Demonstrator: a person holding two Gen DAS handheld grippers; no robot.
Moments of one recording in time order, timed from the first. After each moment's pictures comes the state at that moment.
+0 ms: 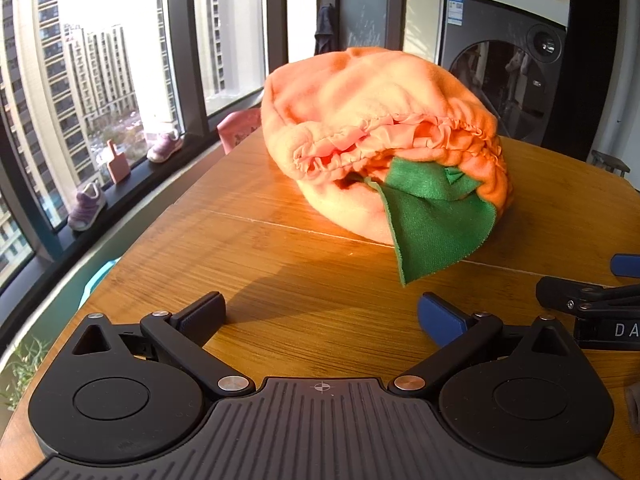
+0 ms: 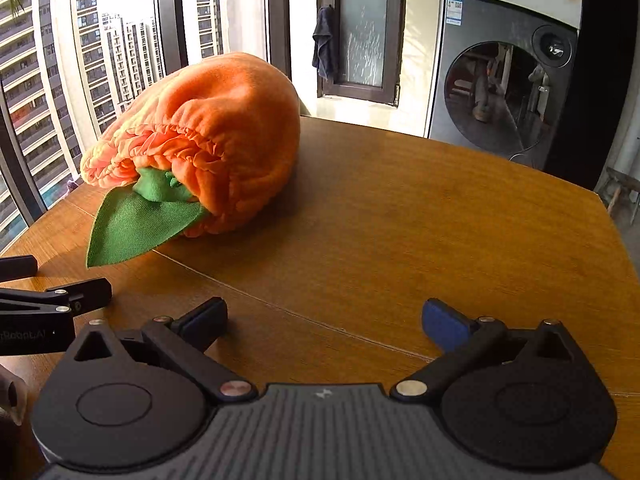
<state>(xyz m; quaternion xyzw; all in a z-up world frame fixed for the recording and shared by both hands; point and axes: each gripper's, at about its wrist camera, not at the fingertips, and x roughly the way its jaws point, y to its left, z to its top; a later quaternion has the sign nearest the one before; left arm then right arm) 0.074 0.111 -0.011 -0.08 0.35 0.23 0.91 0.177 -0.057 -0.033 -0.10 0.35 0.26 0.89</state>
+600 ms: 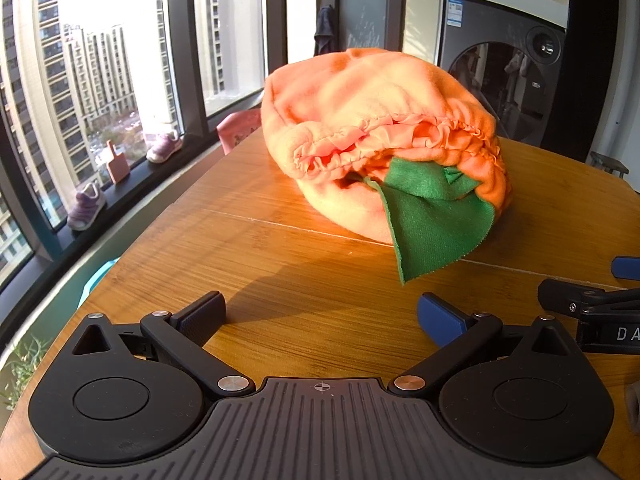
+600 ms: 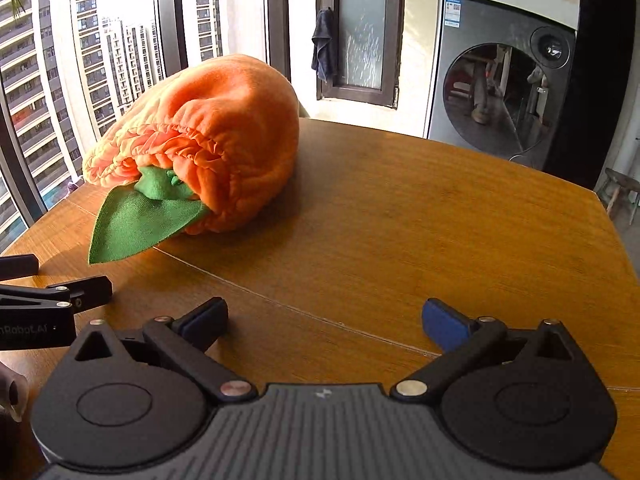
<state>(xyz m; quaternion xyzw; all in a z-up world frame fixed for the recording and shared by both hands) 0.076 0.111 -0.010 -0.08 0.35 0.22 0.91 0.171 -0.067 -0.032 -0.10 0.34 0.26 0.90</state>
